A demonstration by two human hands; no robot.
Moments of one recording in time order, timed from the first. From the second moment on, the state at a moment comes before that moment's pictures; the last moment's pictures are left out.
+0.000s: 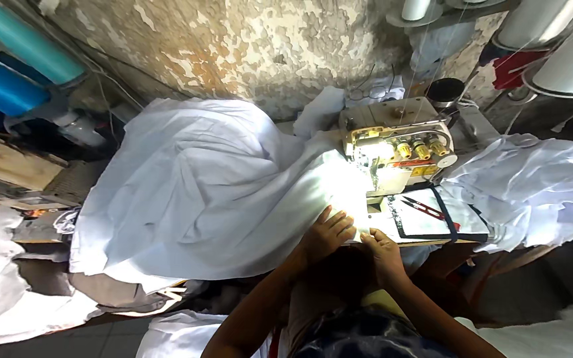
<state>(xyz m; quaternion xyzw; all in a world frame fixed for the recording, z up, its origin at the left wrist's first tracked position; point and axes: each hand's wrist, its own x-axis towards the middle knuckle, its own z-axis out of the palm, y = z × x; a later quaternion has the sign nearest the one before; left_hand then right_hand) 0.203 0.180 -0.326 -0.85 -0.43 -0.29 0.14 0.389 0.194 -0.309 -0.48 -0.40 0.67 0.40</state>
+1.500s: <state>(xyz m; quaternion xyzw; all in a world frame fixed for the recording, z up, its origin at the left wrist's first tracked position) 0.201 0.273 -0.251 -0.60 -0.77 -0.13 -0.16 0.482 0.309 -0.347 -0.61 -0.76 0.10 0.18</state>
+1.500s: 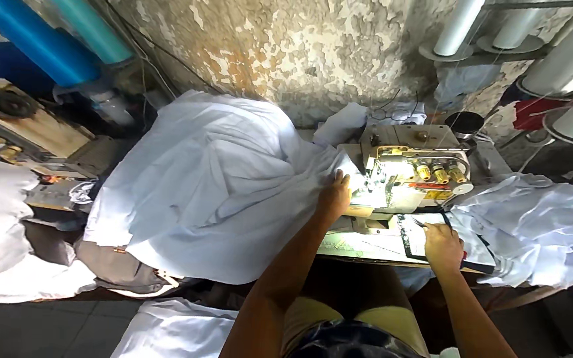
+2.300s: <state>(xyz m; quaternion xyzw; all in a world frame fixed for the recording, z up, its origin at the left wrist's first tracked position) 0.226 0.182 -0.244 -0.68 -0.68 -0.28 -0.05 0.357 0.301 -0.250 -0.48 -0.86 0.08 0.16</state>
